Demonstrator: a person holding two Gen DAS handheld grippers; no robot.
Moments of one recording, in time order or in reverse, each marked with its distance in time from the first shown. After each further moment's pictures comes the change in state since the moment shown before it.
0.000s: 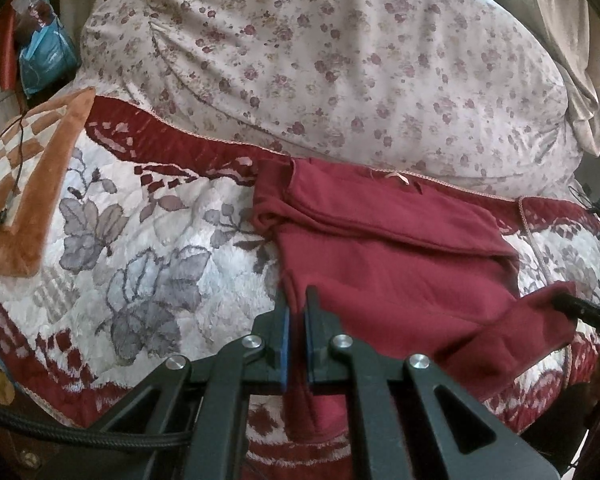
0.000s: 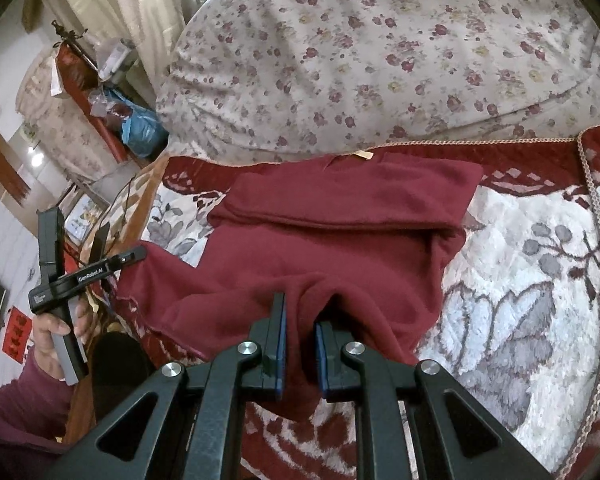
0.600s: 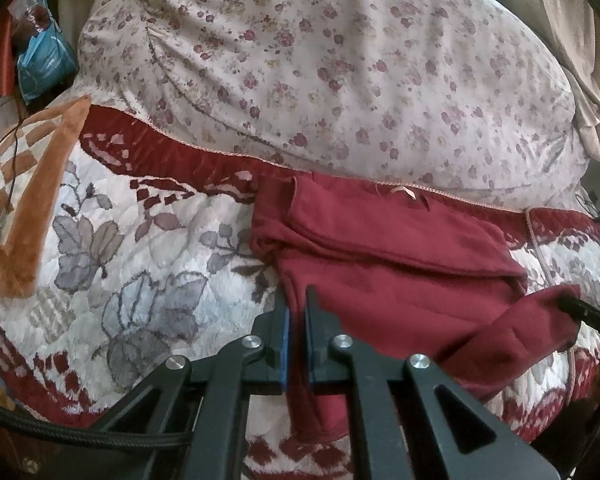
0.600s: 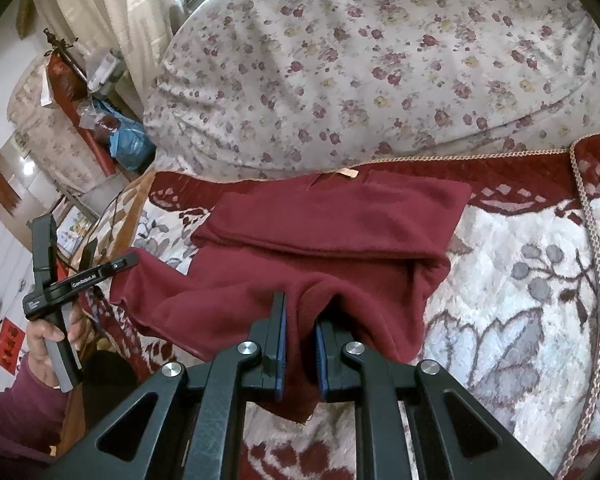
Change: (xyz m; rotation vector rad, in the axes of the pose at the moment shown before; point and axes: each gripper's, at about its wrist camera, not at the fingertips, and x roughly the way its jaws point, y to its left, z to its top) left arm 0.018 -0.001 0.024 -0.002 -0.014 0.011; right arm 0.005 -0.012 0.019 0.017 -0.039 -0.037
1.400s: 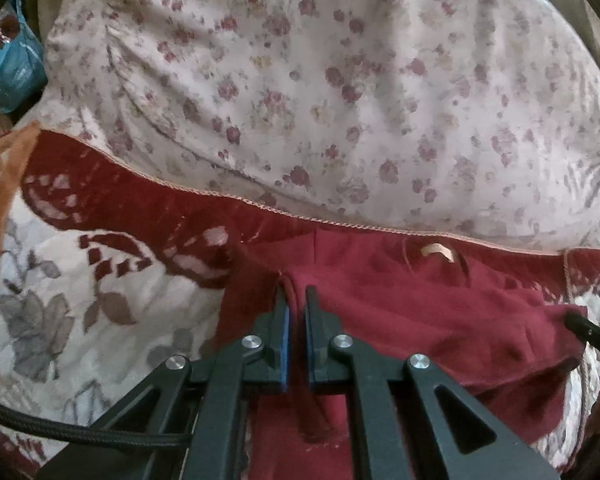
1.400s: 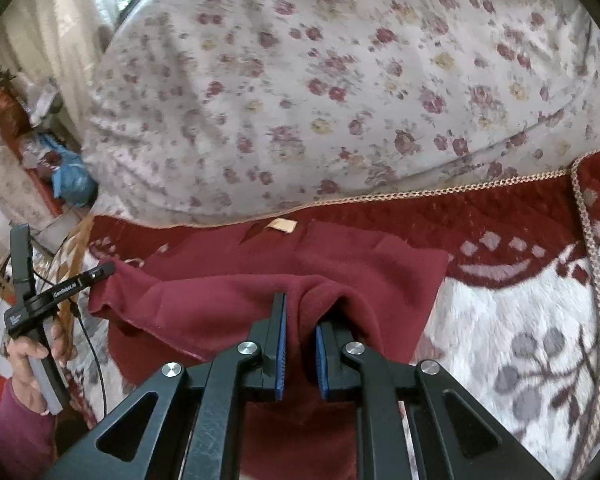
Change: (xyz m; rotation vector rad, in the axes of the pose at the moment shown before) left arm 0.127 -0.017 0.100 -0.018 0.039 0.046; right arm 0.079 -0.065 0.089 0.103 -0.009 -0.129
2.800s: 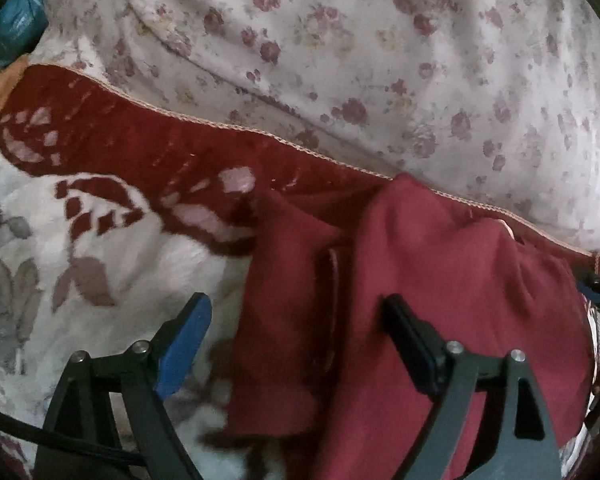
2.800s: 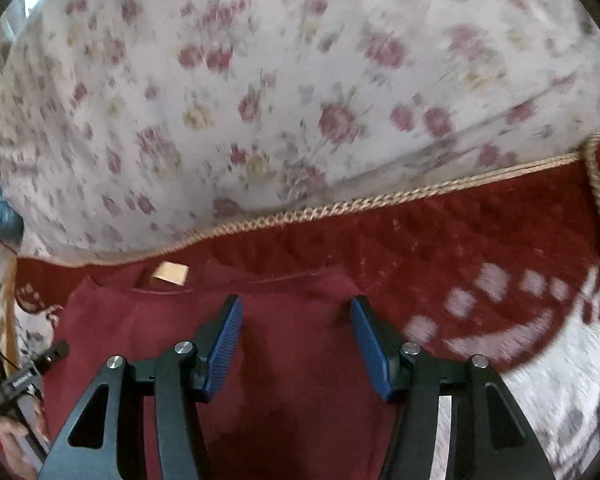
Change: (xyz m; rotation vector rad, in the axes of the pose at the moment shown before) left arm 0.058 0.034 -0.012 -0.077 0.143 0.029; right arm 0.081 -0.055 0.046 0.132 0.039 -0.196
